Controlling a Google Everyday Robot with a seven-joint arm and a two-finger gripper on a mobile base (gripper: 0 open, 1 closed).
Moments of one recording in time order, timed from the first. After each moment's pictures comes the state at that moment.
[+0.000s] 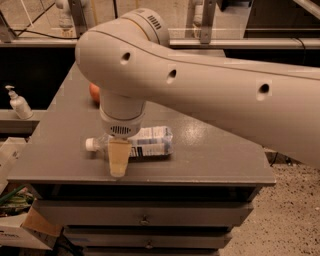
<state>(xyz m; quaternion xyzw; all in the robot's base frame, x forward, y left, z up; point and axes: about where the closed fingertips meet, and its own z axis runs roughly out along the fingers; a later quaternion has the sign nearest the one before) 0.477 0.087 0.836 -0.71 0.69 -0.01 0.15</state>
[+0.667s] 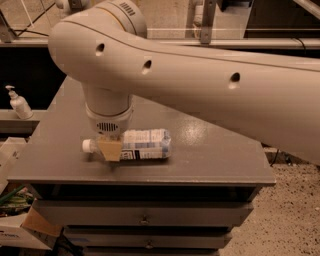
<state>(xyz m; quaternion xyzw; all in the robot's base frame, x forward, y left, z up) 0.471 0.096 0.841 -0.70 0.71 -0.02 0.11</state>
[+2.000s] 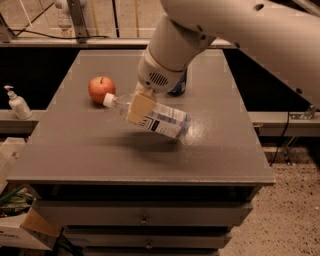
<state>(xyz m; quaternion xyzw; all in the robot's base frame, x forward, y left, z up) 0.528 0.045 0.902 -0.63 0.73 0.12 0.22</state>
